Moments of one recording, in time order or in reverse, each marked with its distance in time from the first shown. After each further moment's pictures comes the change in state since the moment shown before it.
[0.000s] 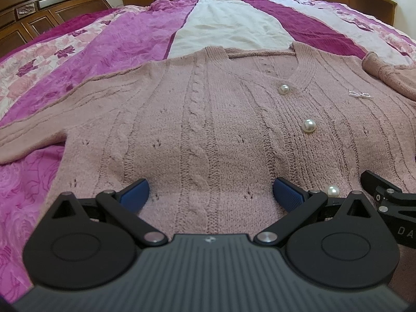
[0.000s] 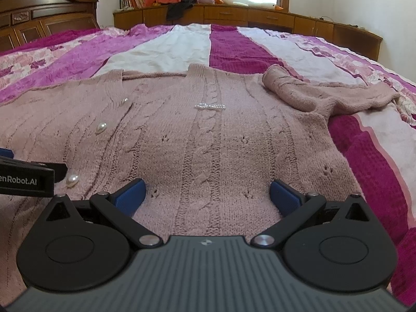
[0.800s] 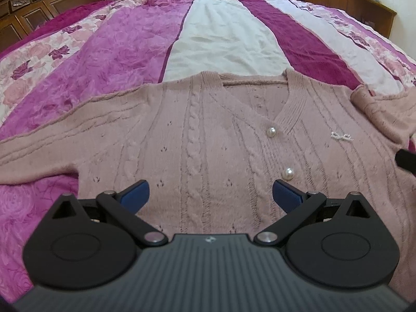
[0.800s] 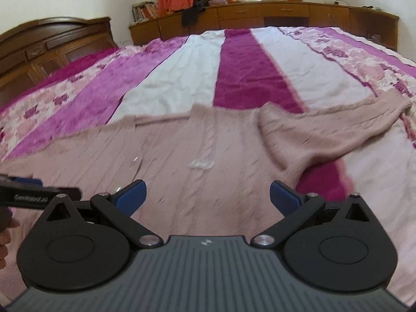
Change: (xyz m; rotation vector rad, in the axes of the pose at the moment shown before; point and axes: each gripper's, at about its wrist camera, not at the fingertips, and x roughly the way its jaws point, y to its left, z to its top) left arm -0.030 0.009 0.058 -0.049 0.056 -0.064; right arm -0.038 -0.085 0.084 0.126 -0.011 0.175
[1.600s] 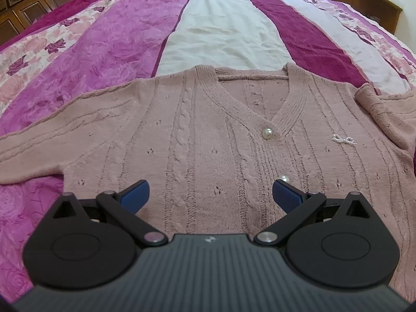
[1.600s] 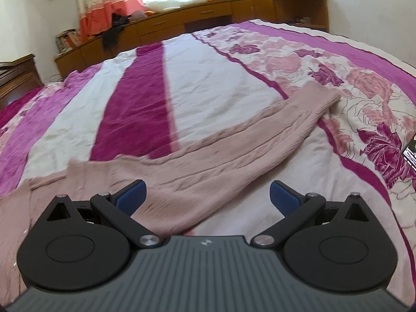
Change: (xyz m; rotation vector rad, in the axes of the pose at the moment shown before) left arm 0.020 -0.014 0.010 -0.011 0.049 0.016; right arm 0.052 -0.162 0.050 0.212 -0.027 -0.264
